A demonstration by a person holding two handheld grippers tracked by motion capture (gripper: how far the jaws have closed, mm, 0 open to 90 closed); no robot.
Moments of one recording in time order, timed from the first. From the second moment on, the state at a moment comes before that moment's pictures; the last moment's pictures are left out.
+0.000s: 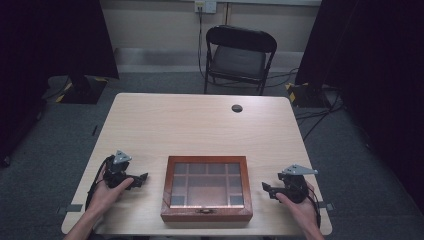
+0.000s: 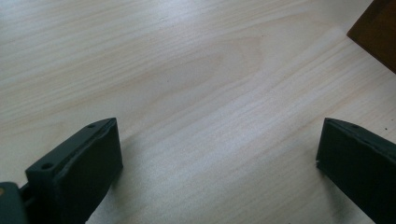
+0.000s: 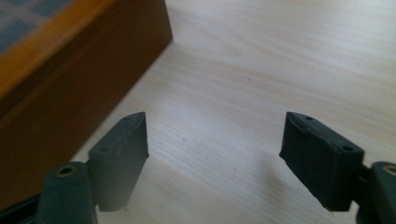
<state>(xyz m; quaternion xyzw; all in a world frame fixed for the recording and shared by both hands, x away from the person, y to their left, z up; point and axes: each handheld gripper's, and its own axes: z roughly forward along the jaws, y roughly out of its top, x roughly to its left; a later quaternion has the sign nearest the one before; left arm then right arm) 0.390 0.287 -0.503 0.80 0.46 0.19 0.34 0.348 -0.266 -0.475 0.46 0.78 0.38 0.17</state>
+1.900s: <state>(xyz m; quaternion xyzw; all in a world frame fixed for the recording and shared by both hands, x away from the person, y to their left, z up) 0.390 0.286 -0.503 0.80 0.47 0.19 0.33 0.308 -0.115 -0.438 0.19 0.88 0.45 -0.03</state>
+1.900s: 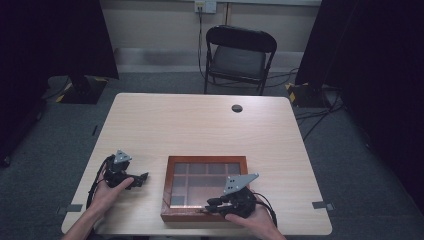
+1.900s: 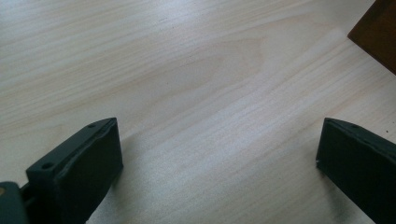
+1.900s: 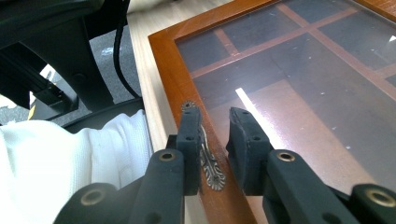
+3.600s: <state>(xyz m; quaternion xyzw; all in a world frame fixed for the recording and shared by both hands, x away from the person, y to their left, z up) 0.364 0.257 -0.475 0.80 0.39 0.17 0.42 0.310 -0.114 -0.416 0.15 0.88 0.46 -0.03</state>
